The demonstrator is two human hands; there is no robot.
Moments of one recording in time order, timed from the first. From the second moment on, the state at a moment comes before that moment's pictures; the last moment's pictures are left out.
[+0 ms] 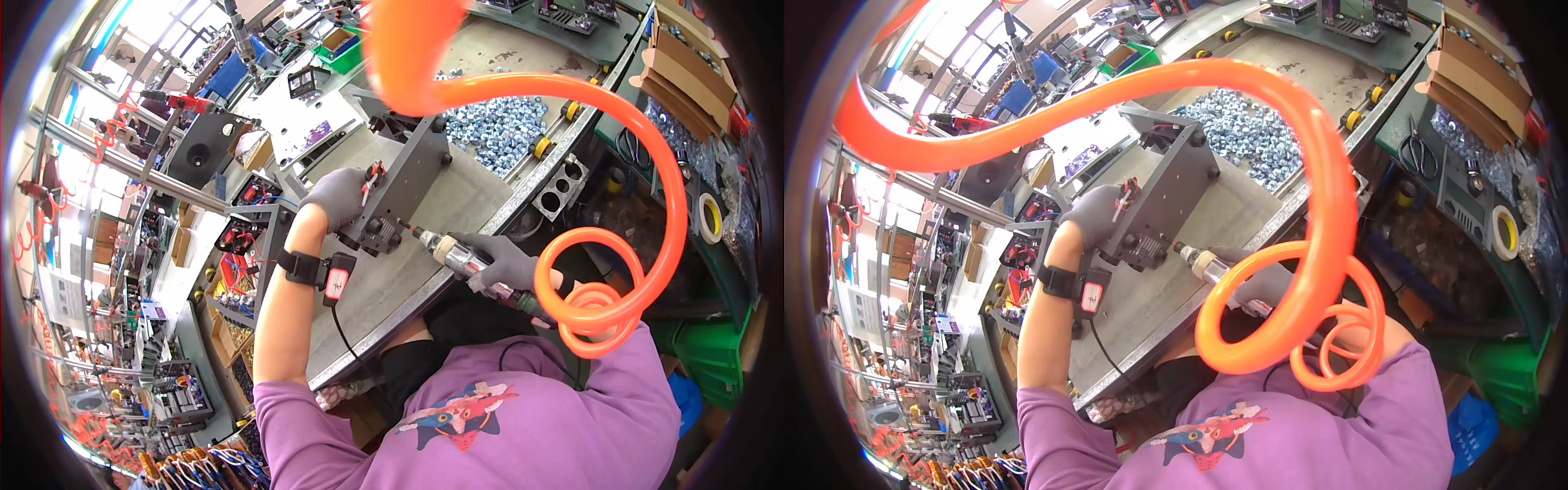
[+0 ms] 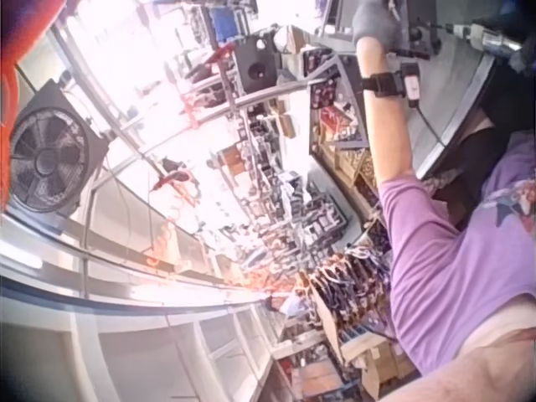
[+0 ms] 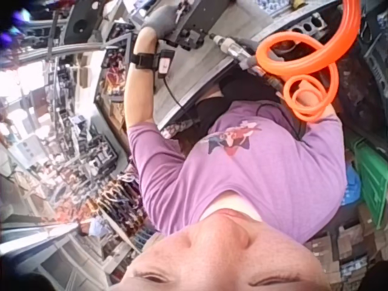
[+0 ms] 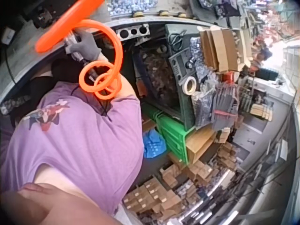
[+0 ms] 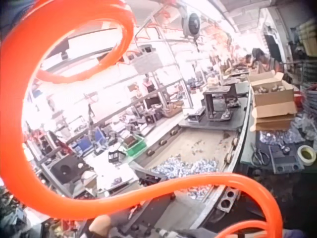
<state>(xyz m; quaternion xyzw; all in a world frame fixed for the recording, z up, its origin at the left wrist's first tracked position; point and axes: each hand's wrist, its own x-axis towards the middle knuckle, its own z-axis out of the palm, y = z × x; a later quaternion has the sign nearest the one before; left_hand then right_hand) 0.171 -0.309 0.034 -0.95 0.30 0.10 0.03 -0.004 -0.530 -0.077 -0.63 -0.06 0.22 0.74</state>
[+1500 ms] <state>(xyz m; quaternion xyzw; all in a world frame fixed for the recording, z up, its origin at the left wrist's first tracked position) 0.040 -0.270 0.011 -0.76 0.16 0.26 -0.57 -0.052 -0.535 -0.042 -0.52 -0.15 0.20 0.82</state>
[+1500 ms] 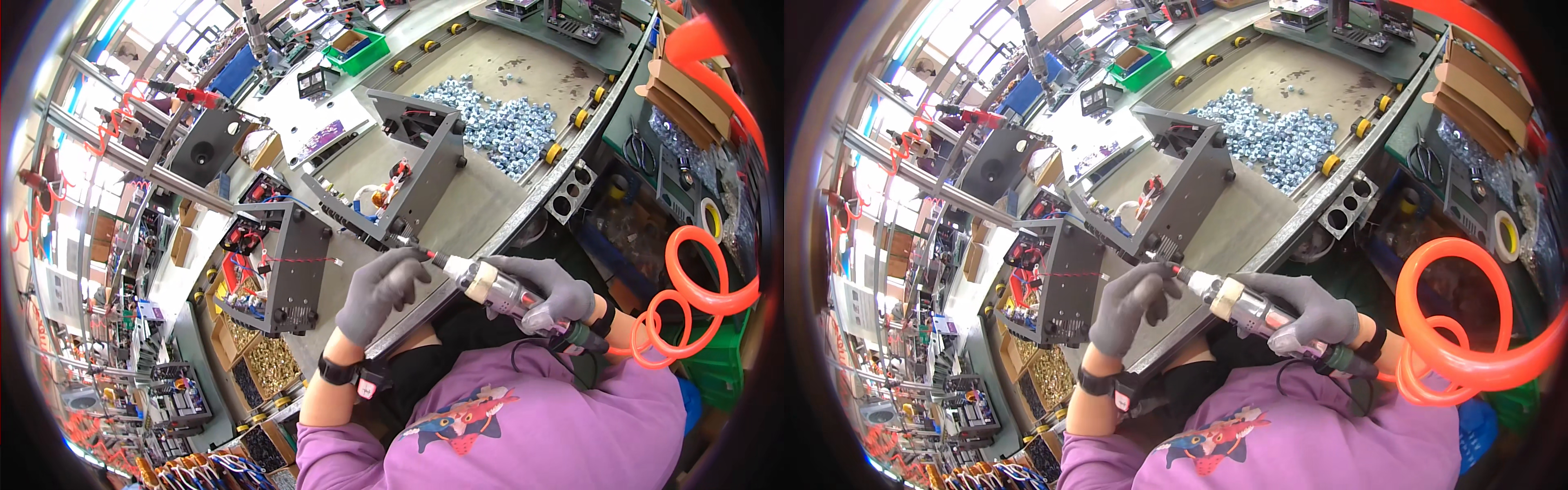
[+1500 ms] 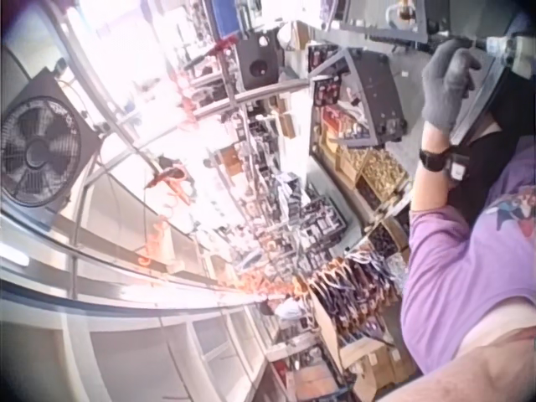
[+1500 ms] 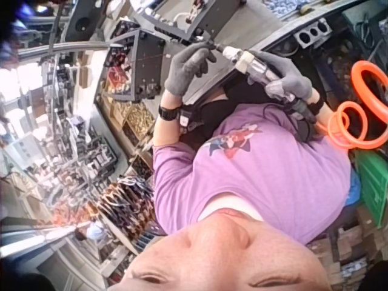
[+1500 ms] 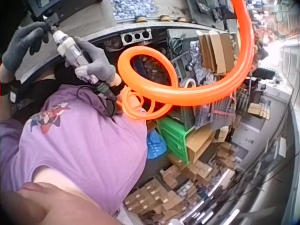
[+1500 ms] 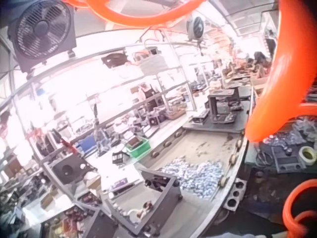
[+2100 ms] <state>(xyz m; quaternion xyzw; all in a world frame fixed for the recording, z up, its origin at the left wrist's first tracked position) 0.168 -0.268 0.012 -0.84 0.50 -0.20 -0.06 -0.030 -0.530 -0.060 -0.54 -0.05 0.20 0.81</state>
